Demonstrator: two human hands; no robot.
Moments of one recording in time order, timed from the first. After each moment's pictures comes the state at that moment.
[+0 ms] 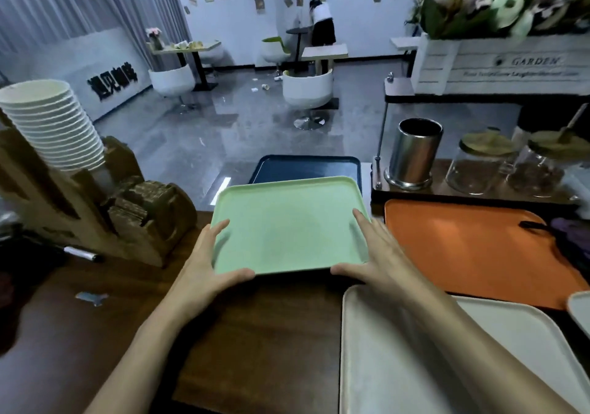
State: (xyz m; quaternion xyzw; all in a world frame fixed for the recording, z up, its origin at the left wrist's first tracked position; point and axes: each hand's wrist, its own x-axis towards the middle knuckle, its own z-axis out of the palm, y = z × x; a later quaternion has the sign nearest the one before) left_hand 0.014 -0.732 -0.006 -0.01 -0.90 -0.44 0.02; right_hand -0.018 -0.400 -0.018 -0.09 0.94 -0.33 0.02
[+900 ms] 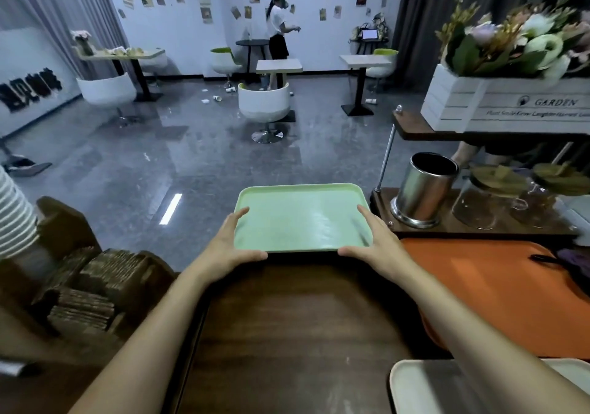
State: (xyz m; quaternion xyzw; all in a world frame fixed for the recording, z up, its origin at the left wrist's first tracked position) left_hand -0.215 -0.755 -0.025 -0.11 -0.87 -0.47 -0.10; right_hand -0.159 -0.417 -0.023 0.05 0.91 -0.41 -0.02
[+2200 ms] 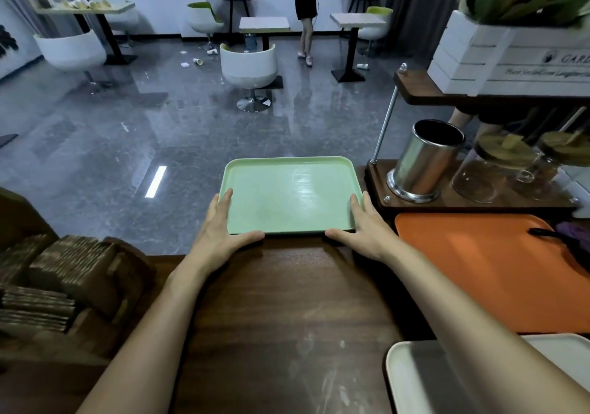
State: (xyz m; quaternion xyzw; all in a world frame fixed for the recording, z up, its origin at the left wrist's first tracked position) left_hand -0.229 -0.737 -0.069 -0.07 -0.91 -0.40 -0.04; right_hand -0.177 -0.421 -0.045 0.07 0.95 -0.28 0.09
